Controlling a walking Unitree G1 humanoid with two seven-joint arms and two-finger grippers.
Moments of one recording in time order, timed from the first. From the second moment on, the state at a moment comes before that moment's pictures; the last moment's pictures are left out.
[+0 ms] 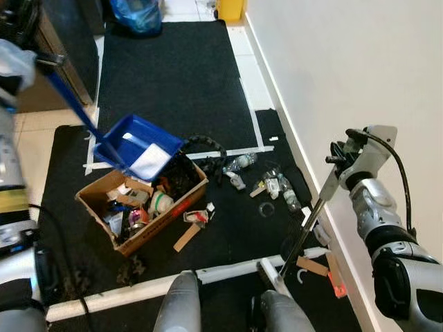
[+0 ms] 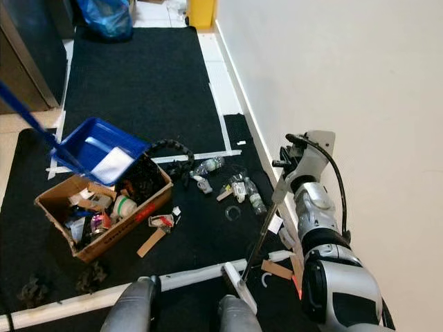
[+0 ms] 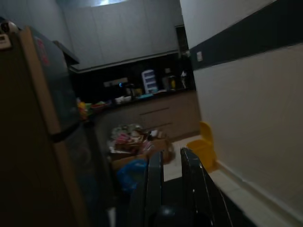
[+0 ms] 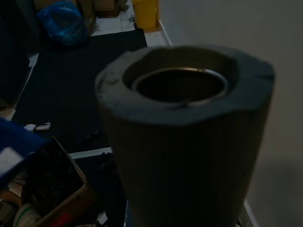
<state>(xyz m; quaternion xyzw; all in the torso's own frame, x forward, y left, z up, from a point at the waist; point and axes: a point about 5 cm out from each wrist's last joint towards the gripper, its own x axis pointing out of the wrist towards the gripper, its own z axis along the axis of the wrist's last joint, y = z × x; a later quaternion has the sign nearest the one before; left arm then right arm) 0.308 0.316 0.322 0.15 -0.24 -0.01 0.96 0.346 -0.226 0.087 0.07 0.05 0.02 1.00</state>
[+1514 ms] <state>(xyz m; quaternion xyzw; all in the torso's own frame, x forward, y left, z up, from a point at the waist) 0.293 0.283 0.309 0.31 -0.08 -0.29 0.90 0.347 -0.224 0.085 0.06 0.06 0.02 1.00</state>
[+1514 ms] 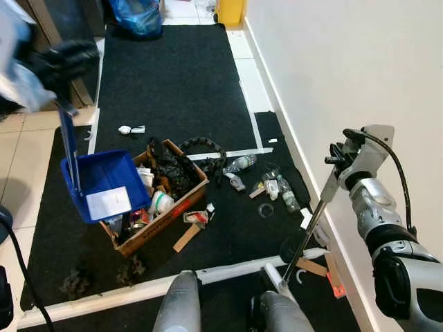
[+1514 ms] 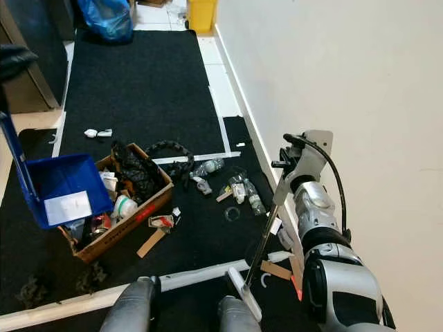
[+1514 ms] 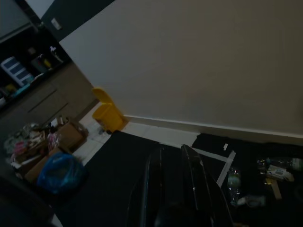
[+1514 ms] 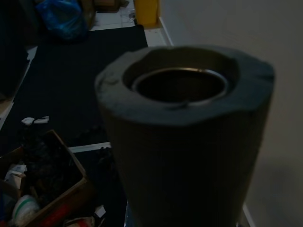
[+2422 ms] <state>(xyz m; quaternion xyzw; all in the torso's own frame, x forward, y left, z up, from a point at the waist) 0.290 0.216 0.312 0.45 -0.12 -0.46 0.76 0.347 -0.224 0.084 0.06 0.06 0.02 1.00</state>
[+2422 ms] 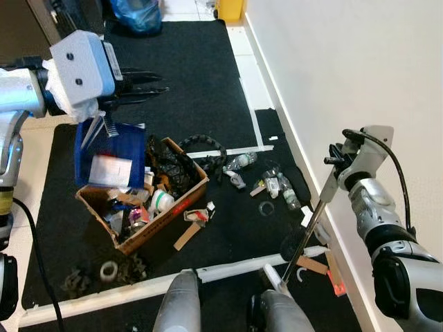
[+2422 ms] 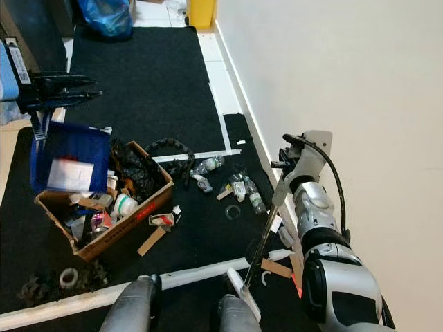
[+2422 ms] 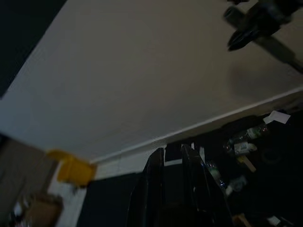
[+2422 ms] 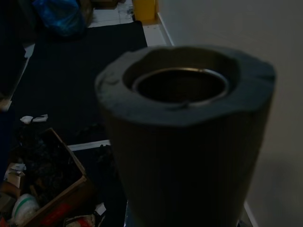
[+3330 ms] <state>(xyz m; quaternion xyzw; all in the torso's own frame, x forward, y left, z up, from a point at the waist) 0.276 0.185 0.292 0.52 -0.06 -0.59 0.61 0.347 -0.226 0.084 0.07 0.06 0.01 1.00</state>
